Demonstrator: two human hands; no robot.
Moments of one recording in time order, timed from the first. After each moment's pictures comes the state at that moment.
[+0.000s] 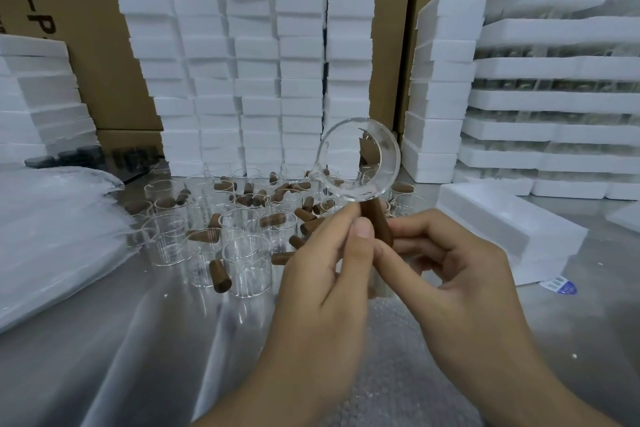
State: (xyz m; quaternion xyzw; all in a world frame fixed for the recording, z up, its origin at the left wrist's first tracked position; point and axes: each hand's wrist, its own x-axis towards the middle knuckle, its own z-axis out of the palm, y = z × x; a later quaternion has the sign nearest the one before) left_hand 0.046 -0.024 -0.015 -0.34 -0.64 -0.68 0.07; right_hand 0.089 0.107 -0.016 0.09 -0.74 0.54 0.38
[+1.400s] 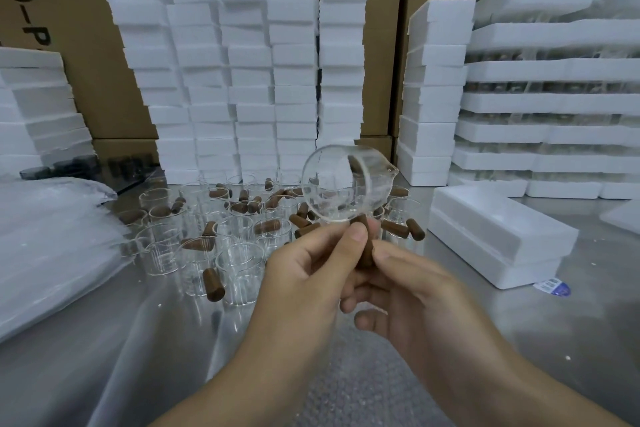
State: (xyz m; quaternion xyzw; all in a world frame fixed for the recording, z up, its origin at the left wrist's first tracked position) left_hand 0.039 -0.024 -0.008 -0.26 -0.56 -0.78 -0.06; right_hand 0.082 0.103 -0.016 0.04 -0.58 0.81 0.07
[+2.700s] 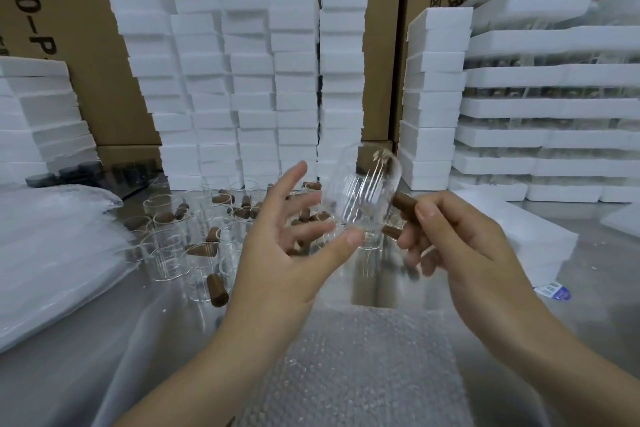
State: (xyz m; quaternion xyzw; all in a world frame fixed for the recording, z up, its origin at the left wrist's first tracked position) left_hand 0.006 -0.043 -0.004 -0.29 -0.66 -0.69 0.09; right_hand 0.079 0.144 0.004 0.05 -0.72 0.62 0.31
